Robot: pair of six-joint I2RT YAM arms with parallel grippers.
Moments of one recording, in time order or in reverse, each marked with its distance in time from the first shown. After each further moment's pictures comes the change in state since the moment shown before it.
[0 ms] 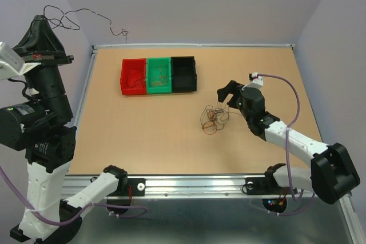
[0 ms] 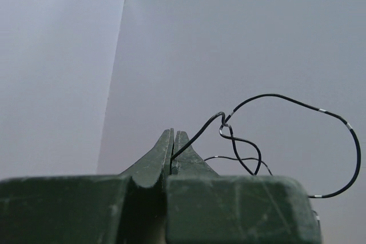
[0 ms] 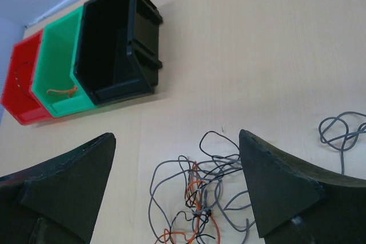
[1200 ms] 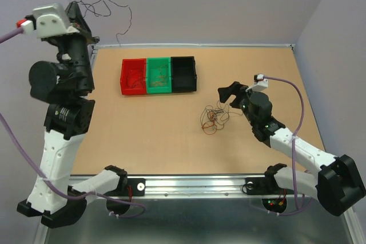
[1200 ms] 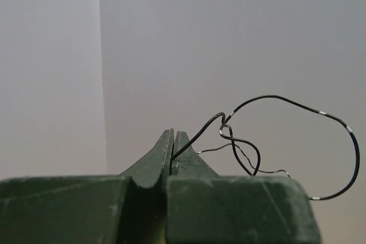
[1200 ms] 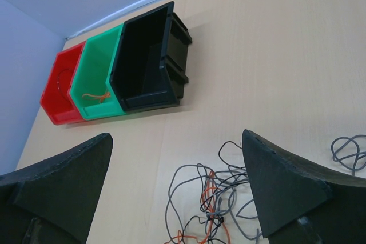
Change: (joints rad) left arm 0.000 0.173 0.060 -0.070 -0.005 0.050; right arm 0.001 -0.131 -0.072 0.099 -0.039 -0.038
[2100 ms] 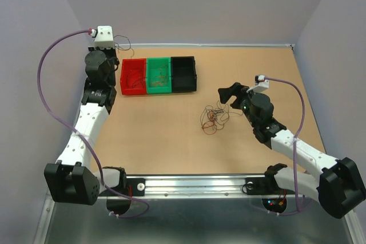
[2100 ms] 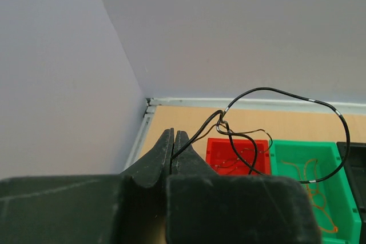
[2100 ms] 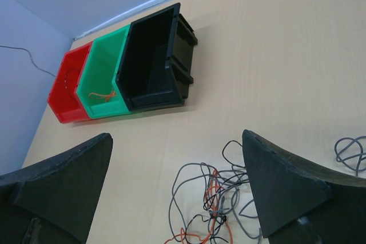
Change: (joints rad) left arm 0.289 0.138 -0.536 0.114 0.183 -0.032; right arm 0.000 -0.028 -0.016 0.010 -0.016 0.000
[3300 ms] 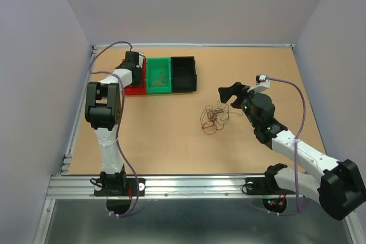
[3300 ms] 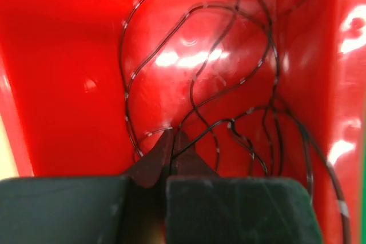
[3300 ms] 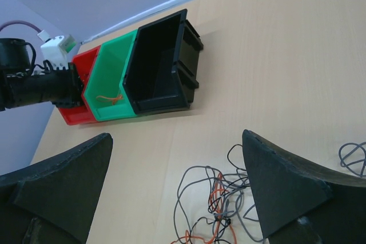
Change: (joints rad) left arm 0.012 0.919 0.367 -0.435 0.090 -0.070; right arm 0.000 -0.017 0.000 0.011 -0.007 0.000
